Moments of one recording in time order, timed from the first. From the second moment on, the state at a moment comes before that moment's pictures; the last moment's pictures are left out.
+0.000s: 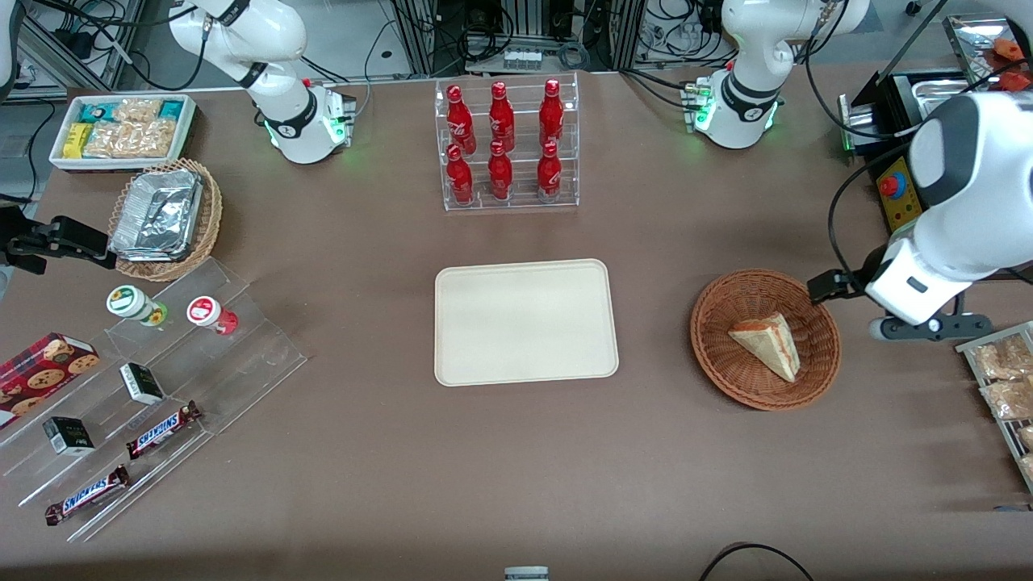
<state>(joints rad) -0.03 0.14 -0.04 -1.78 0.02 1.84 -0.14</state>
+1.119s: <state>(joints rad) -0.03 0.13 -0.04 -2.03 0.02 2.11 -0.51</state>
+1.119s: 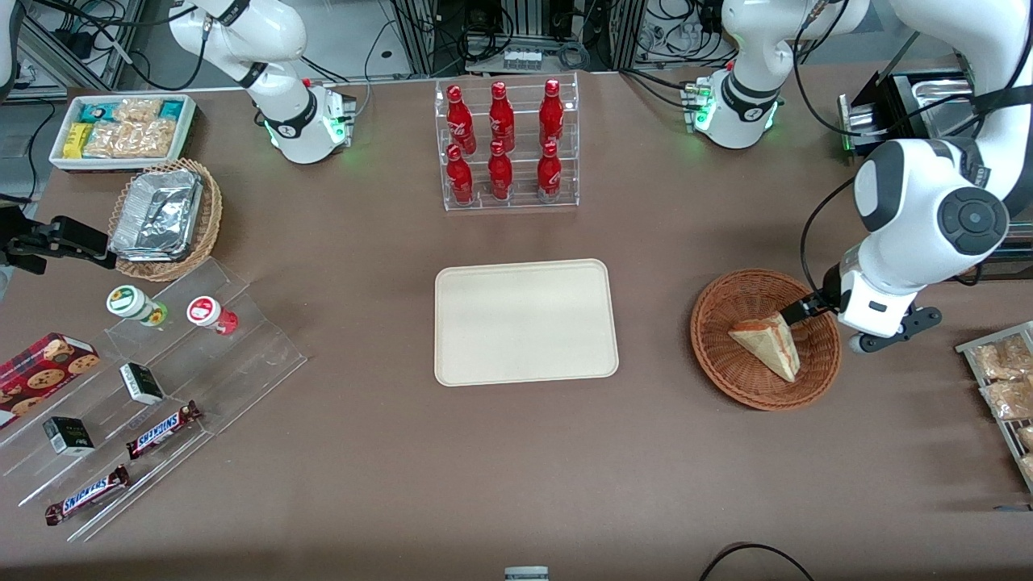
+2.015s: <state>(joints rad) -0.03 0.20 -0.04 -2.18 0.02 2.37 -0.70</state>
